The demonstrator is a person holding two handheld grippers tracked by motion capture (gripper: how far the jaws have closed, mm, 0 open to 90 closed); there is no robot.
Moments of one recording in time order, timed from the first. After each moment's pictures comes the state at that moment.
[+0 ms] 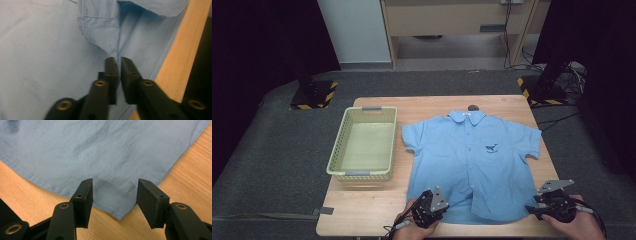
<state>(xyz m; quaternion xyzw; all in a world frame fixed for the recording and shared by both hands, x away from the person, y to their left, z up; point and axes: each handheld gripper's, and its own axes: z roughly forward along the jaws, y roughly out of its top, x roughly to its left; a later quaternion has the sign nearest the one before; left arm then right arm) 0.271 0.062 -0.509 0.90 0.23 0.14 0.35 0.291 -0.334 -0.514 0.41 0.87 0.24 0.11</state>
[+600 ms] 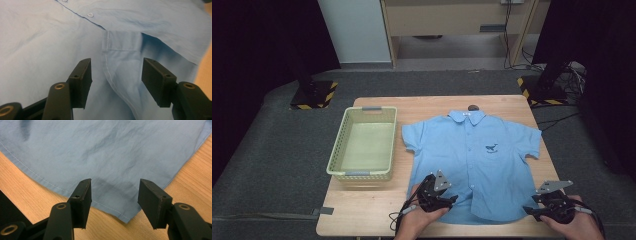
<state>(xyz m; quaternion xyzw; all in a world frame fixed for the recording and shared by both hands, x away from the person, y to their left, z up) 0.319 0.041 -0.502 0.88 0.27 0.12 0.37 0.287 -0.328 -0.510 0.40 0.87 0.25 0.12</state>
